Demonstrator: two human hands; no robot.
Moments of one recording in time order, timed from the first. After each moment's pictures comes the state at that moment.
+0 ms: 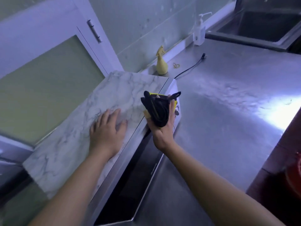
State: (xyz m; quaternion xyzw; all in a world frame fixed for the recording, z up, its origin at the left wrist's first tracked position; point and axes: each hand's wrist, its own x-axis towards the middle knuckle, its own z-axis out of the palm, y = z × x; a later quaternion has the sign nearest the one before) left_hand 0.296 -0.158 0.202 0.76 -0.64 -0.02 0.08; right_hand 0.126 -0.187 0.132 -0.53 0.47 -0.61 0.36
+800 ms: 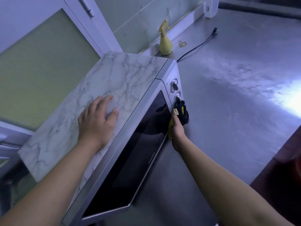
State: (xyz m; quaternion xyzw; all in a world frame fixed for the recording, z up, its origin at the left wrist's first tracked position) left_hand 0.294 -0.159 0.203 0.77 -0.63 -0.02 0.10; right_hand 0.098 -0.202 0.027 -0.08 0.50 -0.49 0.71
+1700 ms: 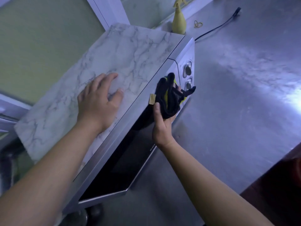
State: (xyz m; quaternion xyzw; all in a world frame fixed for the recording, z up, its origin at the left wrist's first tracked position) left_hand 0.299 -0.164 0.197 0.77 -0.62 -0.01 0.12; right_hand 0.158 -0.156 0.067 -0.38 0.47 -0.62 0.50
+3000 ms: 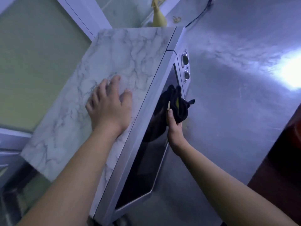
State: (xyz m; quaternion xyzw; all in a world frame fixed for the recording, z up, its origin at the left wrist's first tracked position) left_hand 0.301 -0.164 0.195 0.76 -0.64 0.00 0.09; right_hand 0.169 -0.124 0.051 -0.24 0.52 -0.58 0.58
